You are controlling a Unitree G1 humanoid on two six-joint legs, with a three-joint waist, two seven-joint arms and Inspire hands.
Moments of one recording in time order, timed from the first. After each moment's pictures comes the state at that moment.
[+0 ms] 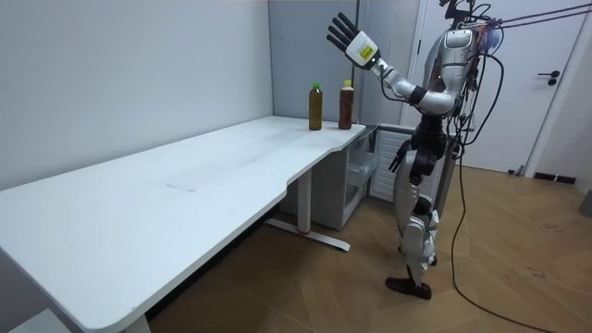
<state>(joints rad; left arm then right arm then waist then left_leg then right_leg) 0.10 0.20 0.03 -0.45 0.08 -0.25 0.32 0.06 -0.24 0.06 1.36 0.23 -0.15 0.26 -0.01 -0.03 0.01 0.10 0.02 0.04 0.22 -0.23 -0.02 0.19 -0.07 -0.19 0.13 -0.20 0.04</state>
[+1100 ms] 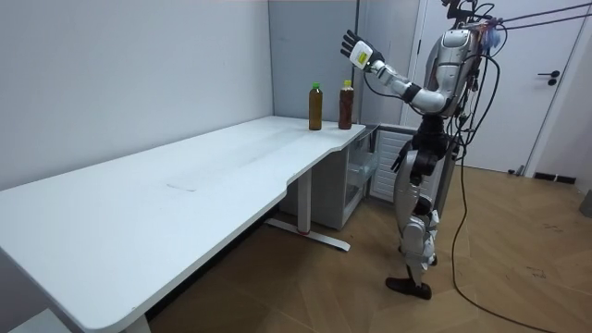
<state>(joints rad) 0.04 0.21 -0.12 -0.46 -0.28 -0.11 -0.15 0.02 -0.24 0.05 1.37 0.23 -0.11 0.27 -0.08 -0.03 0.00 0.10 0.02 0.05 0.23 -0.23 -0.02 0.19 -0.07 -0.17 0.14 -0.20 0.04</state>
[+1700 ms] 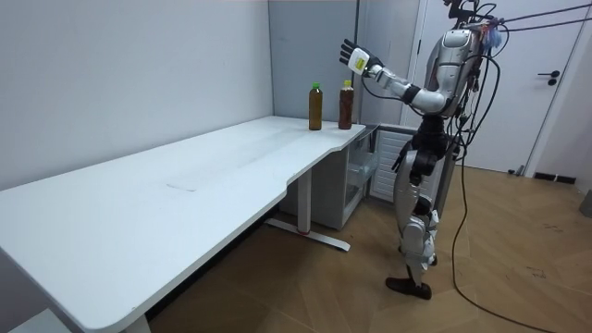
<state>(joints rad) 0.04 0.20 -0.12 -0.42 -0.30 -0.05 -0.20 0.02 -0.24 0.05 1.36 0.23 -0.07 0.26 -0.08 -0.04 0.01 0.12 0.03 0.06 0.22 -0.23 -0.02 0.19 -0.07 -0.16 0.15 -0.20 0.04</state>
